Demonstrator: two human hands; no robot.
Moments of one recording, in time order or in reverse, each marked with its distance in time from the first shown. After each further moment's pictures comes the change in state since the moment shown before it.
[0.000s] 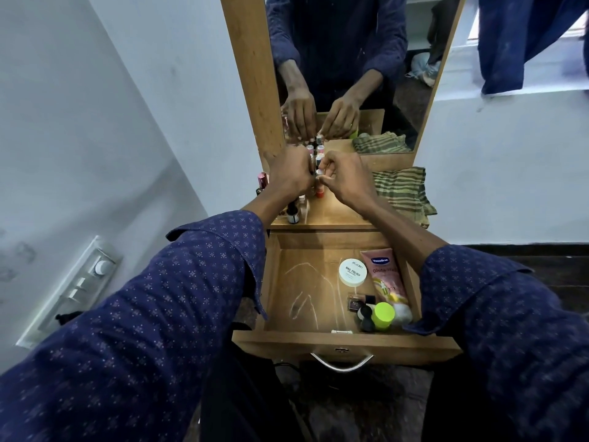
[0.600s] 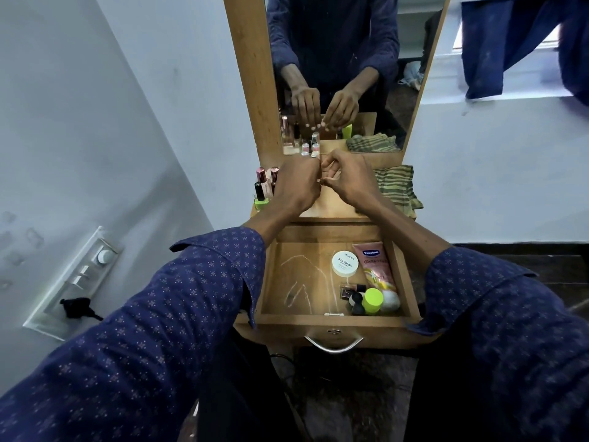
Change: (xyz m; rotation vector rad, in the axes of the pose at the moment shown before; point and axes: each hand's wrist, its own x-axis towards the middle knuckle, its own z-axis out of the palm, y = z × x) left_hand -0.050 0.019 0.003 0.097 0.135 0.221; right_hand -0.026 0.001 -0.027 0.044 -0.029 -0.001
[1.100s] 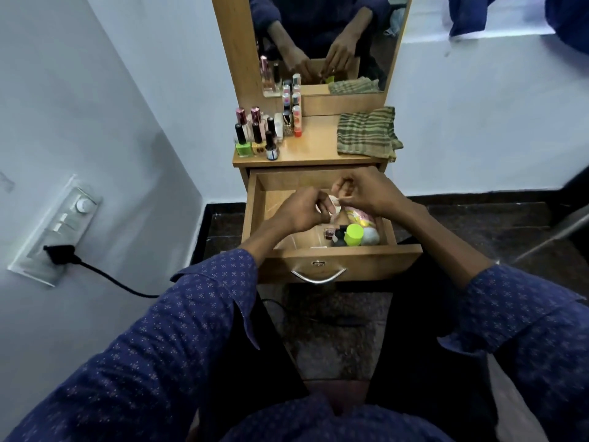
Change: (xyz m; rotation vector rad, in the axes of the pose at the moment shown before) left_hand -0.132 0.035 0.065 -0.522 -0.543 -0.002; right_hand -0.145 0.041 -0.032 -0.011 -0.398 -0.001
